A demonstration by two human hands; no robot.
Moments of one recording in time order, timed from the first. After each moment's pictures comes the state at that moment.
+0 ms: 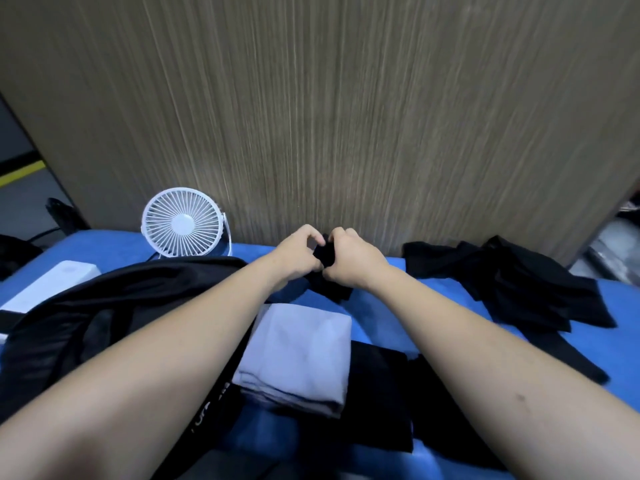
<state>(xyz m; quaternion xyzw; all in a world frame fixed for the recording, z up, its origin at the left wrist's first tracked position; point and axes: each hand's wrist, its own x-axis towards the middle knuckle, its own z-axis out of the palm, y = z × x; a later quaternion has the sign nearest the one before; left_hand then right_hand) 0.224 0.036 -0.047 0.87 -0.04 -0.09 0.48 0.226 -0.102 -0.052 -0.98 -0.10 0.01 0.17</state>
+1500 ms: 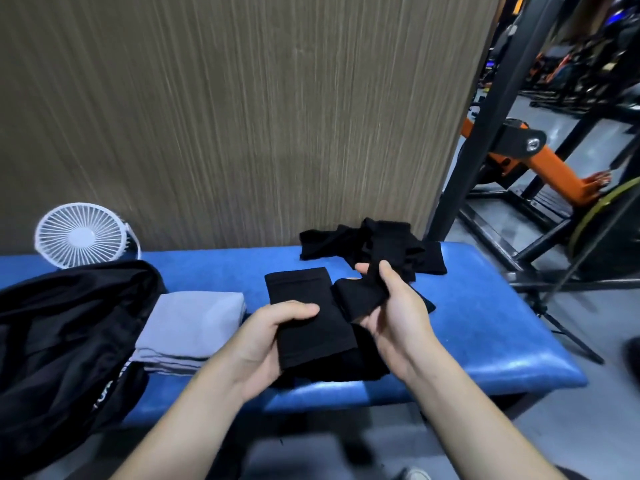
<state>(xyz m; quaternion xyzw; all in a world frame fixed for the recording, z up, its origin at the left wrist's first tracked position) 0.007 -0.076 -0.011 0.53 0.03 -0.32 0.79 -0.003 -0.251 -0.017 -0.47 0.16 -0.05 0.87</state>
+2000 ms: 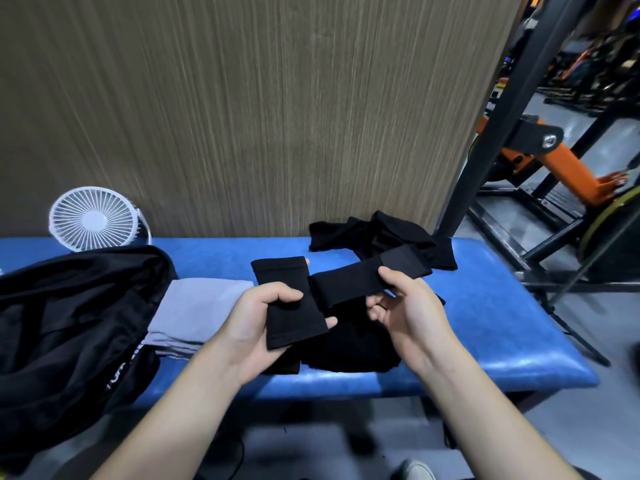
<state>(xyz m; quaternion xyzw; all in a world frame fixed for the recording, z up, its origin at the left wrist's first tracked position) 0.017 -0.063 -0.018 0.40 0.05 -0.28 0.87 -0.002 -0.260 -0.029 -0.49 0.17 -0.06 0.85</state>
